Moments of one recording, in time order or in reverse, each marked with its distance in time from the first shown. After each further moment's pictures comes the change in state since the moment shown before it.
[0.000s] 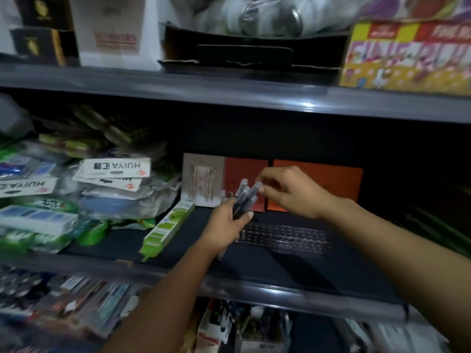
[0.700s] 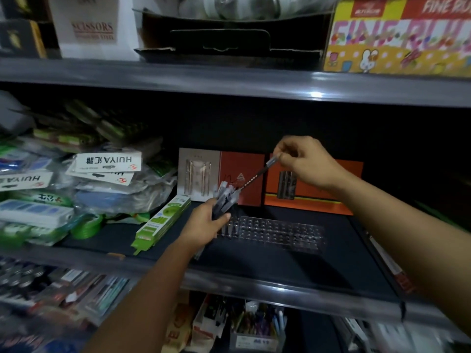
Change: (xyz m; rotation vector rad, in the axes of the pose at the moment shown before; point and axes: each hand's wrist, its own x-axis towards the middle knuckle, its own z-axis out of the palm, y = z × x) left_hand 0.001 -0.028 -0.008 0.171 0.029 -0.098; right_hand 0.003 0.044 -0.026 0.284 0.193 0.218
